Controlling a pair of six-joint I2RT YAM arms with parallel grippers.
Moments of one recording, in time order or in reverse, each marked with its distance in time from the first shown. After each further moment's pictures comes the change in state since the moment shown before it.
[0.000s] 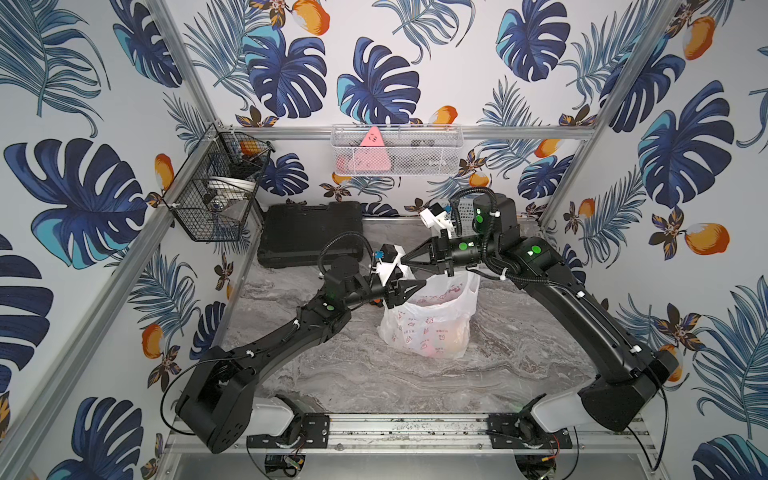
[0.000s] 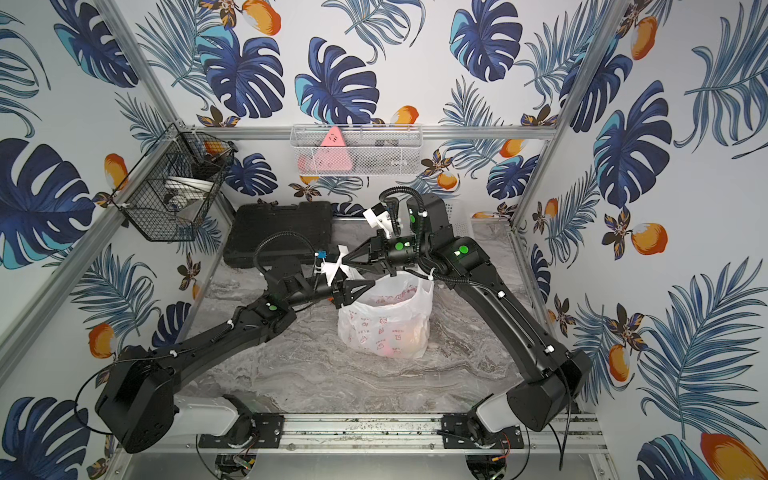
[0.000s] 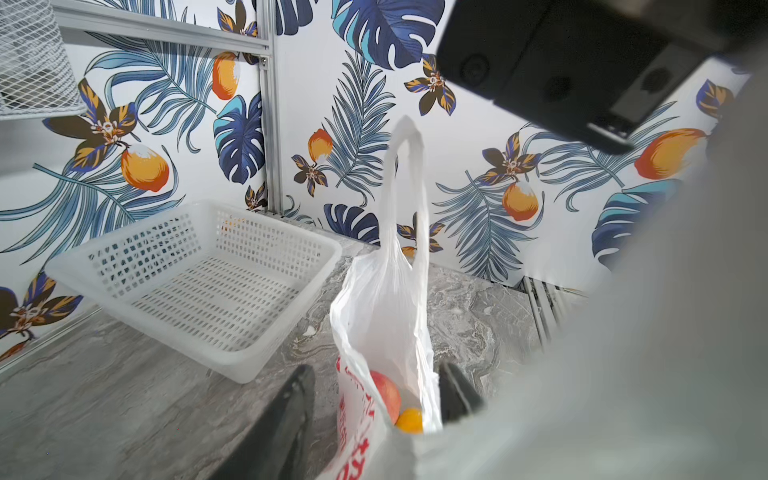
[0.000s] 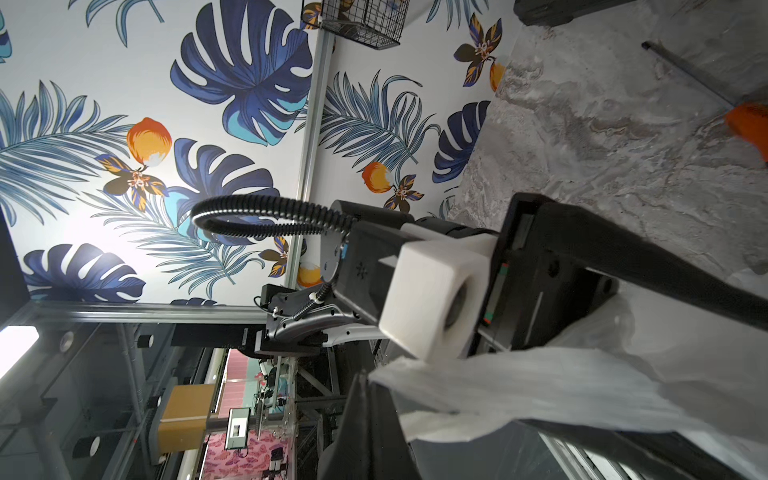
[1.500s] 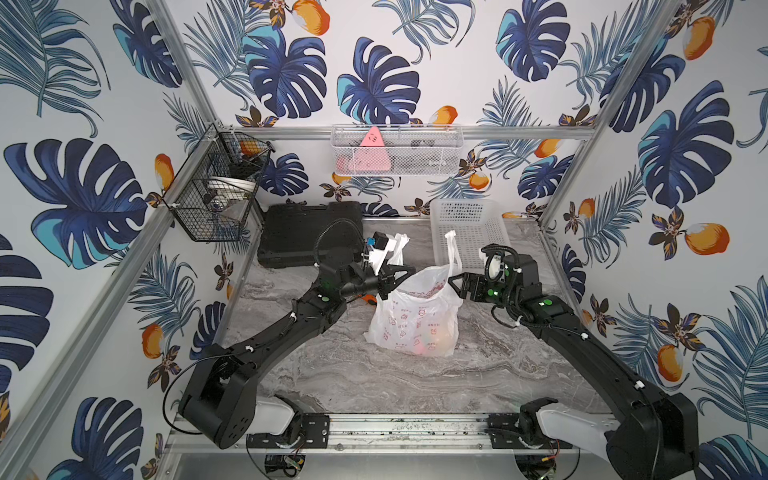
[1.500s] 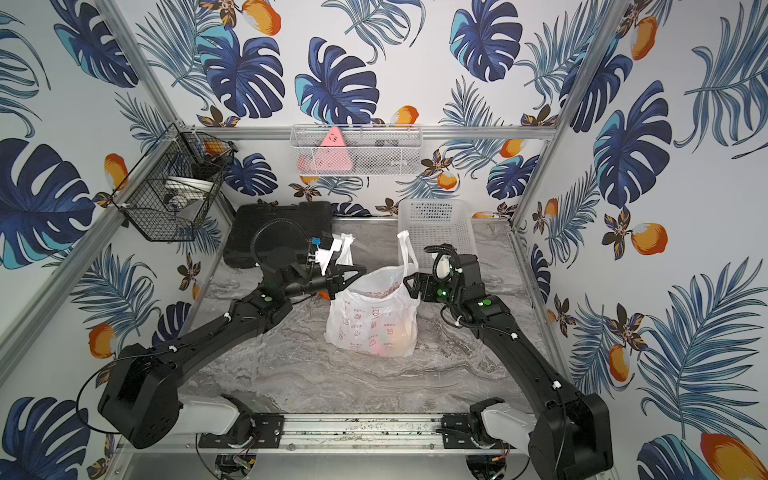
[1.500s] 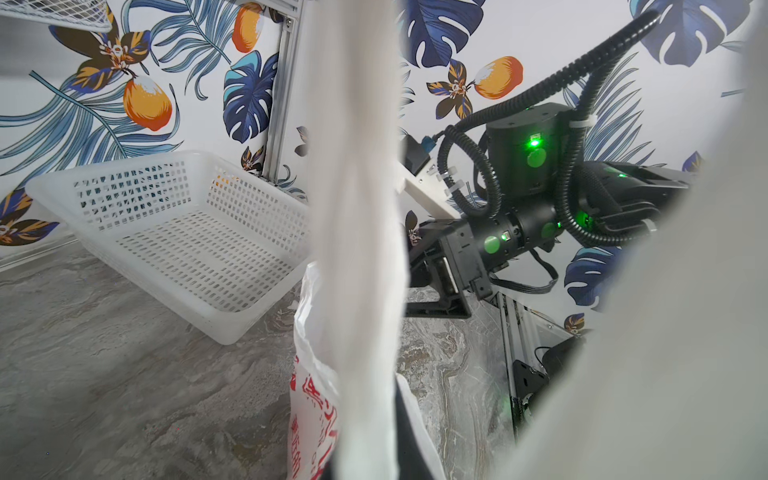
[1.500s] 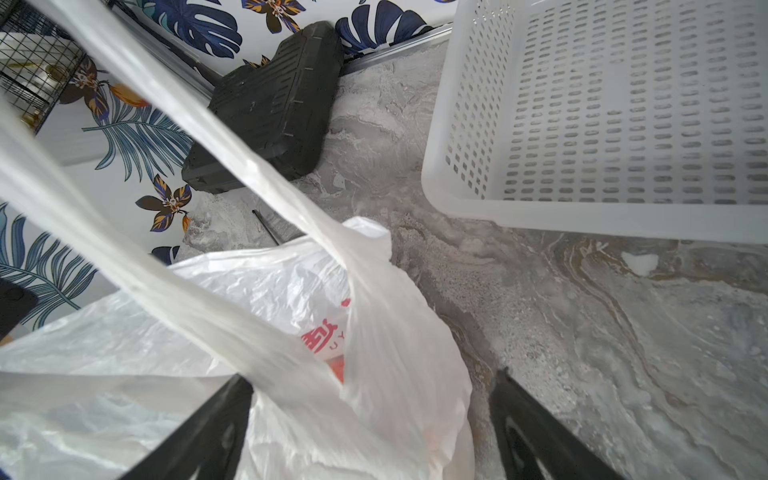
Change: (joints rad) left arm 0.081 0.002 0.053 -0.124 0.071 -0.165; right arm -0.283 -0.296 -0.796 0.330 0.646 -0.518
